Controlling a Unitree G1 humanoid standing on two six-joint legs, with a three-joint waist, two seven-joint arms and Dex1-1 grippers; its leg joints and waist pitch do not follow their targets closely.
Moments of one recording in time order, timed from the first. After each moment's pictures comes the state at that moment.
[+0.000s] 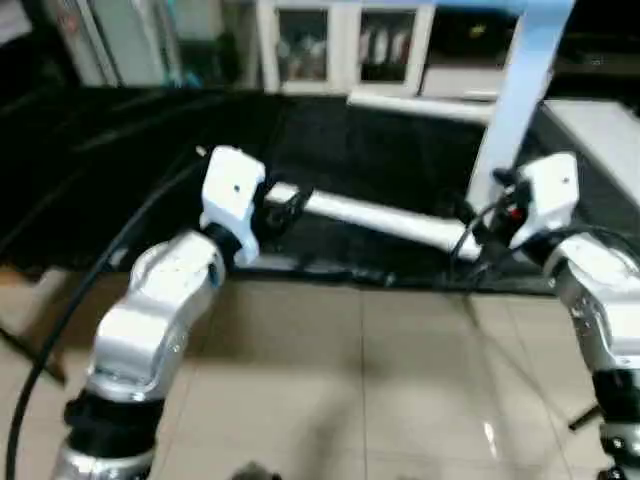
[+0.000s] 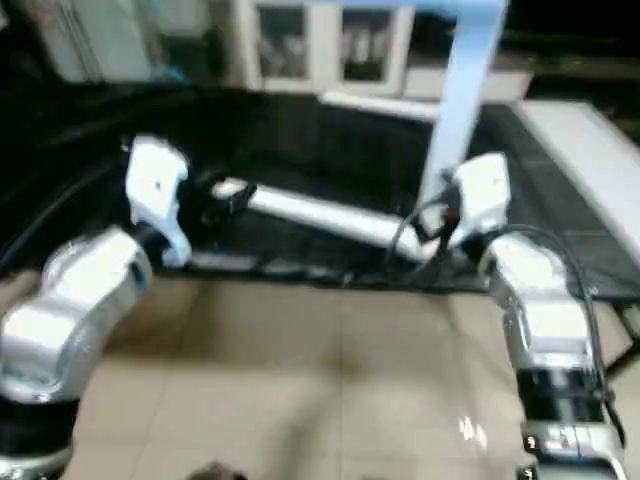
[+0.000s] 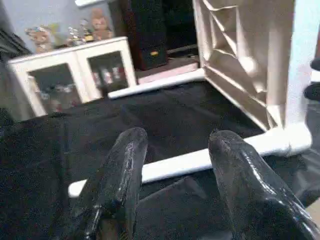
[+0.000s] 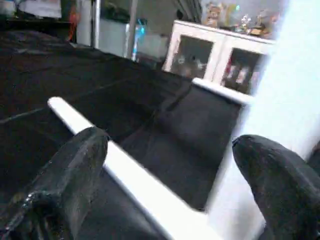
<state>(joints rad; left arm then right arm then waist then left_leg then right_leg) -0.38 0.27 -0.09 -0.28 -0.16 0.54 -0.31 -0.39 -0.41 -0.11 0.10 0.27 0.28 0.44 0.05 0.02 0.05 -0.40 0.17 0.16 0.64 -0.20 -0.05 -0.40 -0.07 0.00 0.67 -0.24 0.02</state>
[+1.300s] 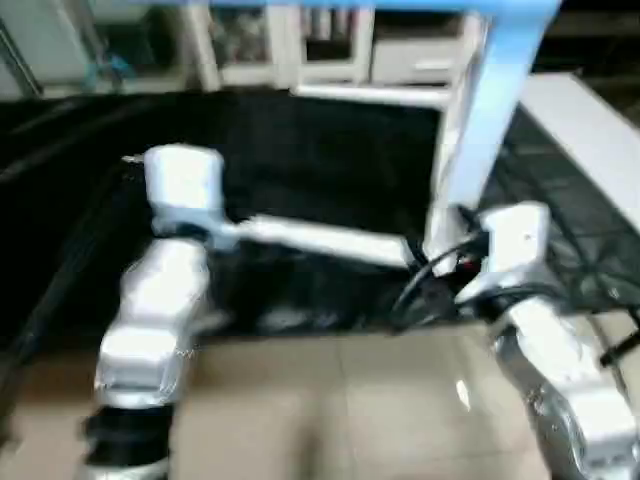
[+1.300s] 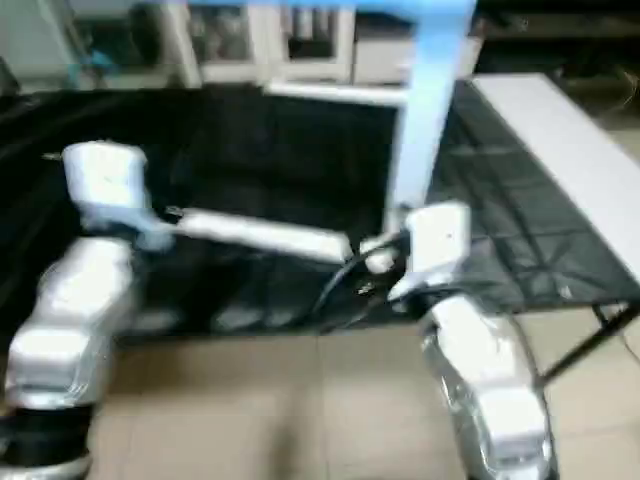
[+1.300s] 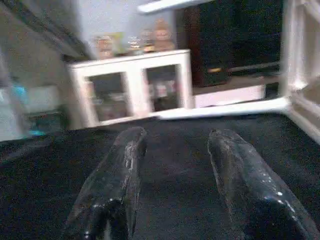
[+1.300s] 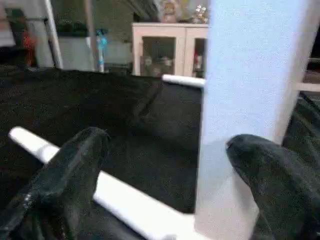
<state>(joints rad) -0.33 0.13 -0.02 -0.23 -0.11 0.39 -0.12 -0.01 -0.23 -0.01 -0.46 0.27 0.47 0.22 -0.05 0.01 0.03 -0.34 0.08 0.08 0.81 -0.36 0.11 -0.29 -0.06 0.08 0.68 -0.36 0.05</state>
